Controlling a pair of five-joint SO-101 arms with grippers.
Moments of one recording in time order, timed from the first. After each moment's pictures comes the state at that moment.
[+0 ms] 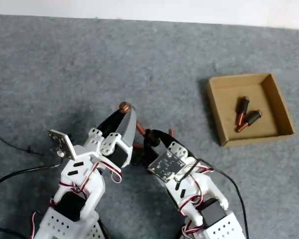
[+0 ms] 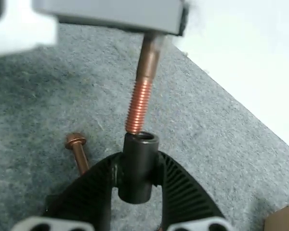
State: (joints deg) left arm 24.0 -103.8 96.1 13.1 35.6; right arm -36.5 -104.1 96.0 30.3 28.4
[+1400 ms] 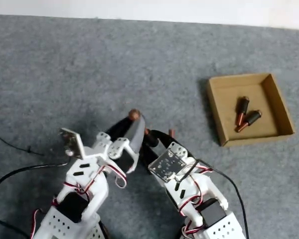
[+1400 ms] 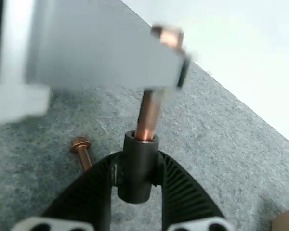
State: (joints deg) left arm 28.9 -103.7 96.1 18.8 35.6; right arm -36.9 -104.2 96.0 30.3 26.5
